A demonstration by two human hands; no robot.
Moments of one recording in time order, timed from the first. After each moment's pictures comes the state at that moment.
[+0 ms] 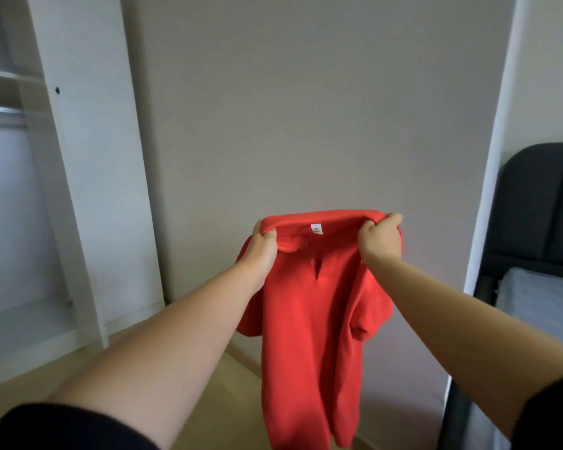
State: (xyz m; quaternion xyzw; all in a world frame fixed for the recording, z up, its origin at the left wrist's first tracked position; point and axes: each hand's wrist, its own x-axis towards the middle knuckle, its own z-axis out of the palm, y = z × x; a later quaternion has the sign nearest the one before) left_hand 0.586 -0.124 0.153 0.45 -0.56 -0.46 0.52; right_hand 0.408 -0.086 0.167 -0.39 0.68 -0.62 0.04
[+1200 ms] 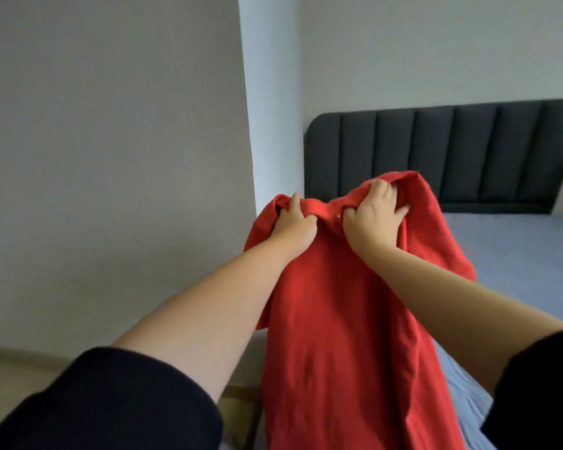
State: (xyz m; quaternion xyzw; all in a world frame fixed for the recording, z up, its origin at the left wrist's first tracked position) left_hand 0.277 0.076 0.134 0.29 -0.85 -0.34 0.28; right_hand 0.175 0.165 0.123 -0.30 0.80 -0.45 -0.27
